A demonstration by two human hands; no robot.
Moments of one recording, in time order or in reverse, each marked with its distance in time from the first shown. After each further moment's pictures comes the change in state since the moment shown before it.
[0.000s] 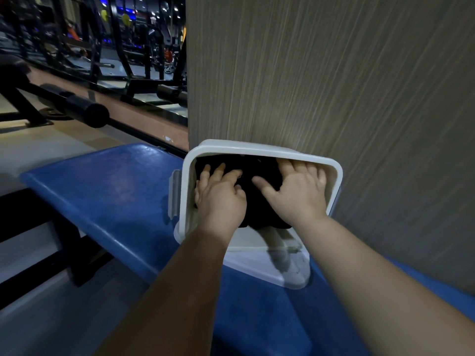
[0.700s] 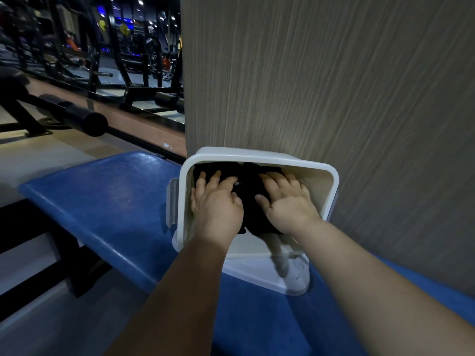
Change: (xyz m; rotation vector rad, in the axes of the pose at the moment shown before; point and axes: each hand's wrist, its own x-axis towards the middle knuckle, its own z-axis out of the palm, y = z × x) left_hand -0.001 -0.003 0.000 0.051 0.018 0.013; right_hand 0.005 0.013 0.026 0.018 -0.189 -0.196
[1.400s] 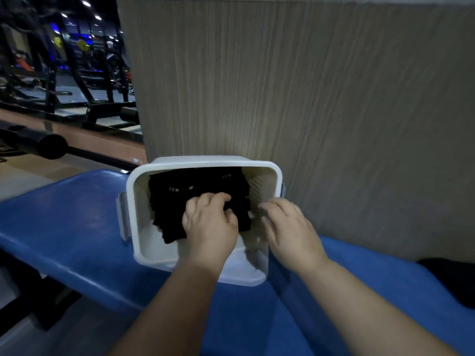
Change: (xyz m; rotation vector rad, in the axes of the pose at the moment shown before) left_hand -0.042 0.044 0.027 0.006 0.041 0.147; right_hand -0.098 0.049 -0.014 0.218 0.250 -0.007
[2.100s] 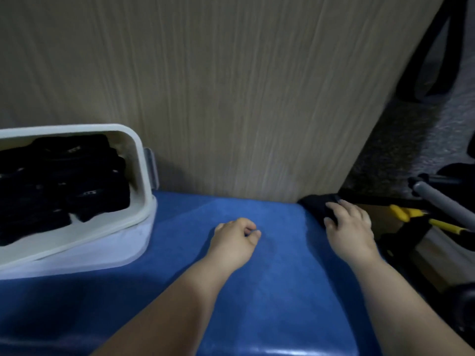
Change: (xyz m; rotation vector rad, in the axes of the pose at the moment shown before) left_hand -0.118 0.149 0.161 -0.280 -0.764 0.084; right_hand -0.200 0.227 -0.131 -0.245 0.030 0.895
